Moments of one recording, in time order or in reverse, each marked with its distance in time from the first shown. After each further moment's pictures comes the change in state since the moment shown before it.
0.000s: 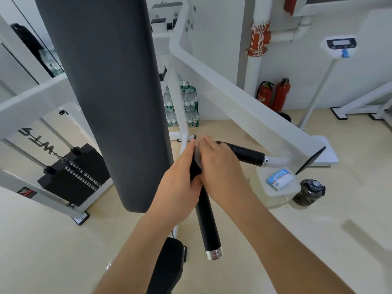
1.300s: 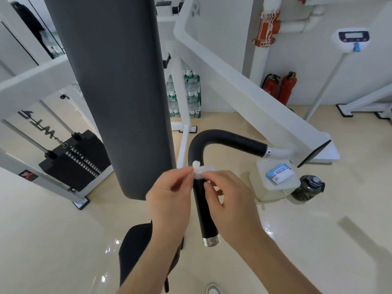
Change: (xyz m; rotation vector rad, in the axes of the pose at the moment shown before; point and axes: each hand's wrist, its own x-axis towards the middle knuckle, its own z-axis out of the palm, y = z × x) left_hand -0.045 -0.004 0.026 -0.335 0.453 -0.300; right_hand -0.083 -0.006 -0.014 0.551 -0.064 0.204
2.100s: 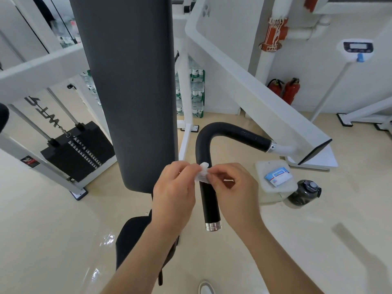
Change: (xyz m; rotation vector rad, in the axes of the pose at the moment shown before) left_hand -0.005 -0.025 -0.015 0.476 0.045 0.631; right_hand -0.002 -0.003 0.006 0.171 0.077 0.228
